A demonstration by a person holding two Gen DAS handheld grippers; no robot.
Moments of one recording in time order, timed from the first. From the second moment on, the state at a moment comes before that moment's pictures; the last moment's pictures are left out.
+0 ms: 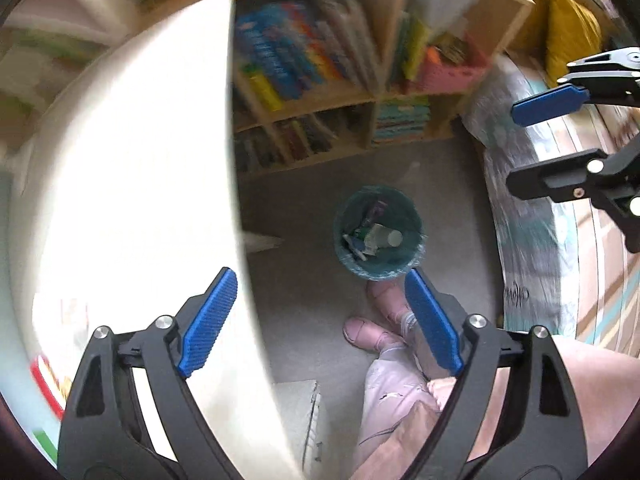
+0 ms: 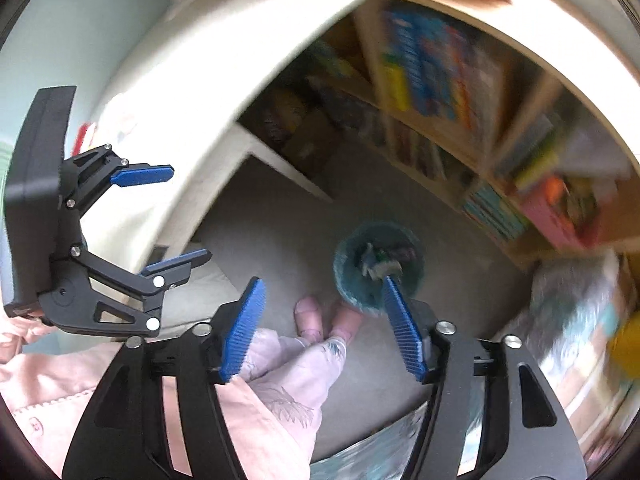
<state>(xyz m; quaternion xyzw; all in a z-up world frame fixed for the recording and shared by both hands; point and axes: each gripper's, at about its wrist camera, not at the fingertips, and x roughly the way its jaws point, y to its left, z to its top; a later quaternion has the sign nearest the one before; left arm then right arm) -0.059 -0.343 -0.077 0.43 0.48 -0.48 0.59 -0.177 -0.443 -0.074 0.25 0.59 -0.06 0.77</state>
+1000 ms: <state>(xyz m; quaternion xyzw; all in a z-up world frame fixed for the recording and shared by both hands) 0.119 -0.151 -0.035 0.30 0.53 -0.26 0.75 0.050 -0.296 -0.028 0.00 0.58 0.15 0.80</state>
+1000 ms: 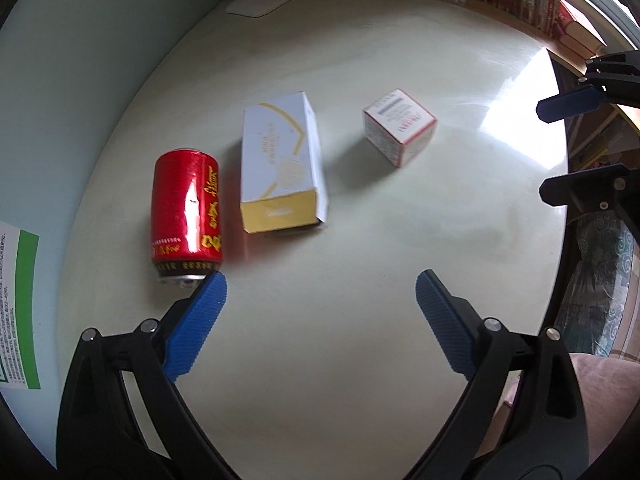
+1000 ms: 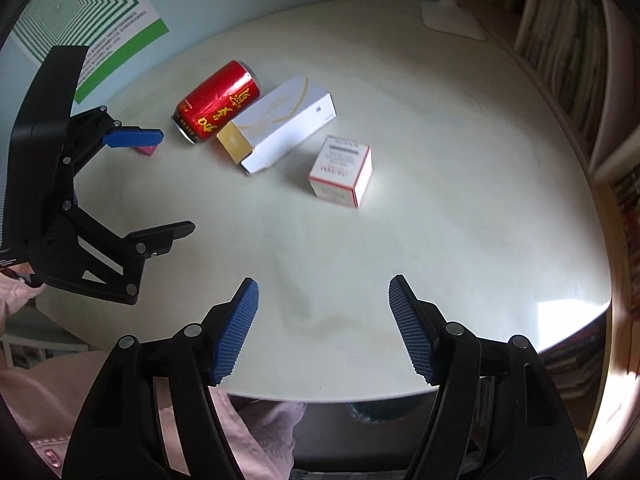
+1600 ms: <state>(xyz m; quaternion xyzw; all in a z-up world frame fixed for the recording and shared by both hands) 0.198 -0.167 -0.073 0.30 0.55 -0.27 0.73 0.129 -0.274 -0.060 0.01 0.62 0.16 0.77</state>
